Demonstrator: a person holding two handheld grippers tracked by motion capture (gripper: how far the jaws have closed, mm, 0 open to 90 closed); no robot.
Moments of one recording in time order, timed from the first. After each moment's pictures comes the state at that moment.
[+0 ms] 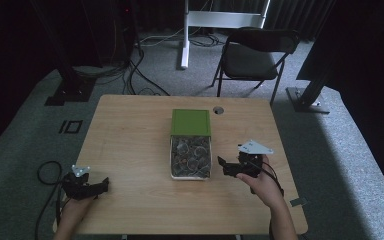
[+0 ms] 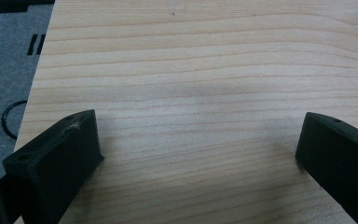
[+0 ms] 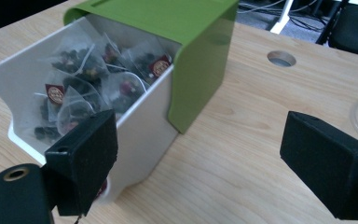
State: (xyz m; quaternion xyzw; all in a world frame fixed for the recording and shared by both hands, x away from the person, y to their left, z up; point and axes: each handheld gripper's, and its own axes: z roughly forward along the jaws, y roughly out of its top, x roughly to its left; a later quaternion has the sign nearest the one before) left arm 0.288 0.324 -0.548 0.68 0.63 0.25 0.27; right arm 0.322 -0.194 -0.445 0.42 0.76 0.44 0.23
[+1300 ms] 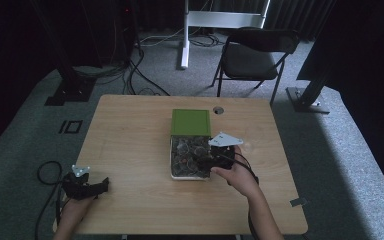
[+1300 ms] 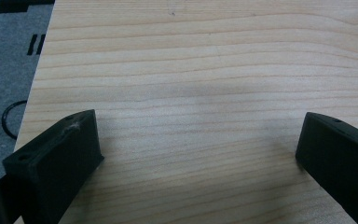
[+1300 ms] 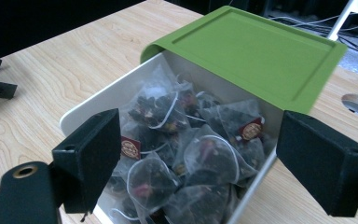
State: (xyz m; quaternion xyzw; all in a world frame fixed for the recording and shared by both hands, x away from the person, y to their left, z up) left arm 0.288 0.324 -0.548 0.69 0.63 0.25 0.27; right arm 0.341 -0.123 -0.434 0.35 0.79 0.46 0.20
